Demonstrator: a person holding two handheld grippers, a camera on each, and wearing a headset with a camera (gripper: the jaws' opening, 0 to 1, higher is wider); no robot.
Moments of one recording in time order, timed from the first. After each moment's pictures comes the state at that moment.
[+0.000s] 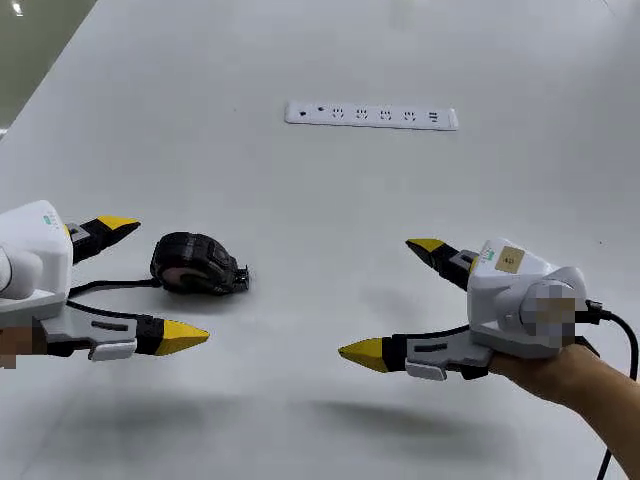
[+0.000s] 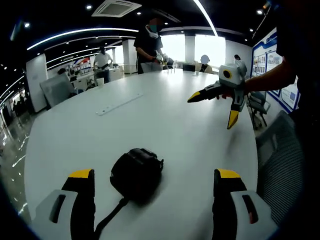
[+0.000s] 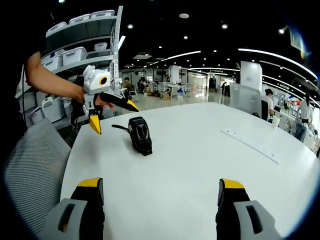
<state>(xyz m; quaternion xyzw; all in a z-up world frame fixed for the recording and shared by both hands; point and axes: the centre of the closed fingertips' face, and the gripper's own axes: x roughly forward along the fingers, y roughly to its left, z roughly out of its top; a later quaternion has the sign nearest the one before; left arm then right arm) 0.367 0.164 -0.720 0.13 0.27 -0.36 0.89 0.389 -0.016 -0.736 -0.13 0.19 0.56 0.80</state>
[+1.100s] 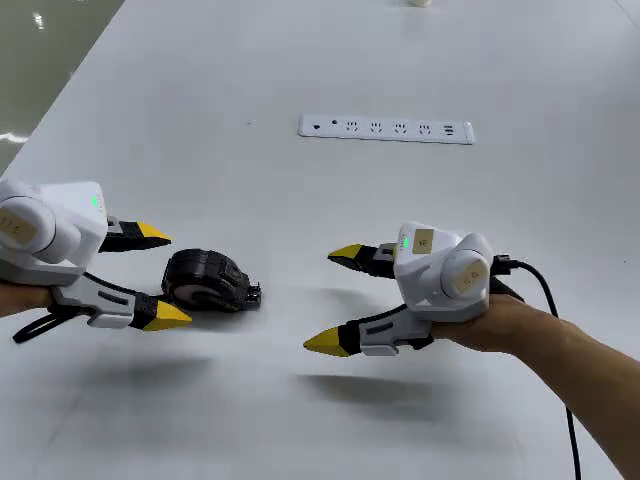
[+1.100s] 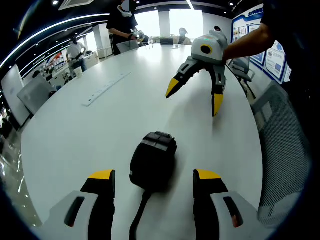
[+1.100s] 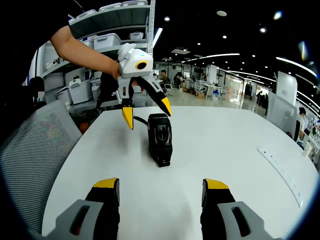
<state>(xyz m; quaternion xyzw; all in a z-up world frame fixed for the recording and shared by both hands) 0.388 0.188 -0.744 0.23 0.34 -0.43 0.80 0.394 0.062 -0.760 -0.19 0.18 0.68 0.69</state>
